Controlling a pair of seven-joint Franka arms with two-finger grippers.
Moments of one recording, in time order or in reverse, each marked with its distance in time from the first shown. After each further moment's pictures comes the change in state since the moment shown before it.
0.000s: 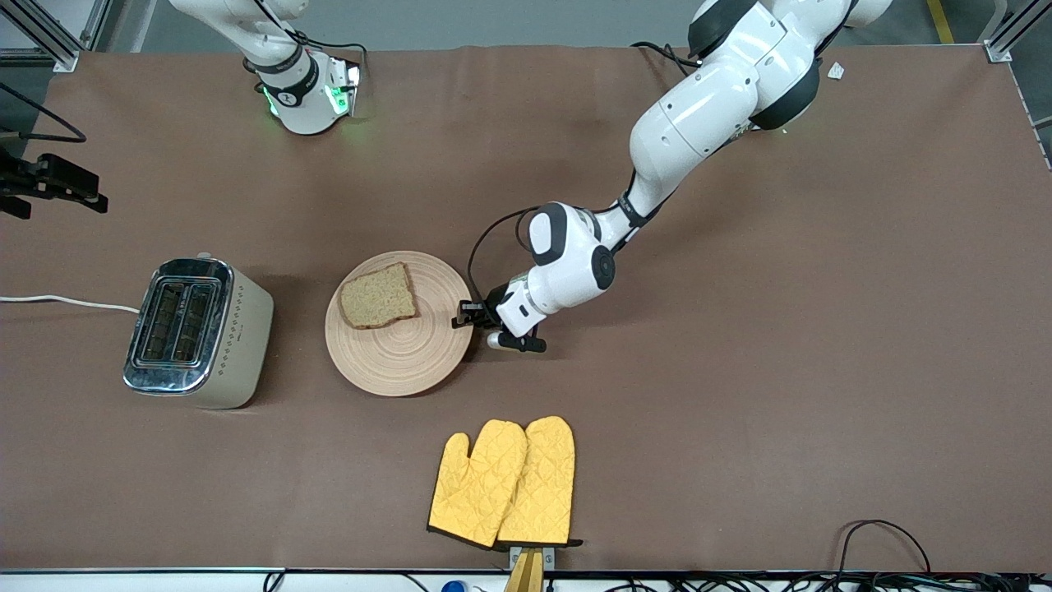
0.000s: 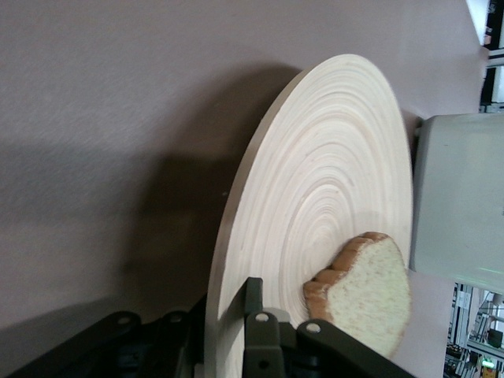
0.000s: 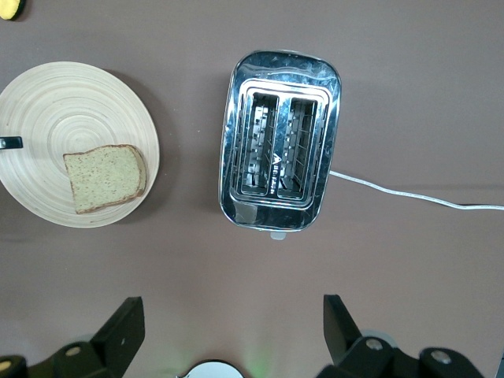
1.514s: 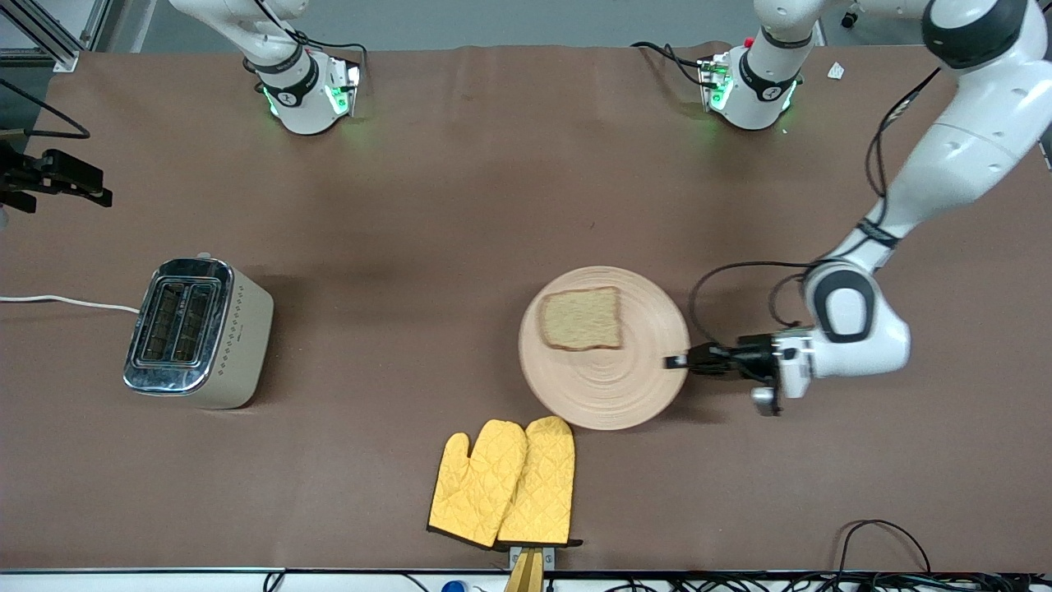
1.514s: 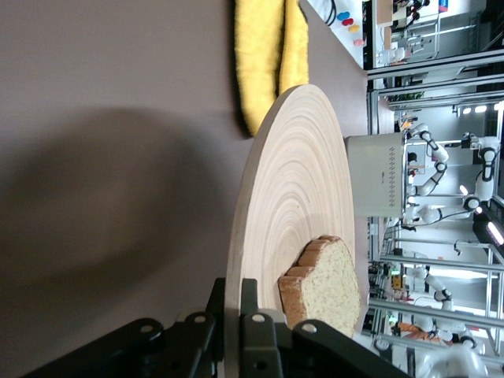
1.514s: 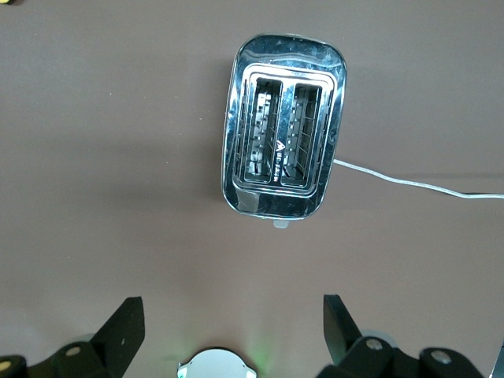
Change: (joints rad) left arm 1.195 -0.130 -0.360 -0.409 0.271 -0.634 0.507; right arm 0.003 0.000 0.001 0.002 0.000 -0.034 0.003
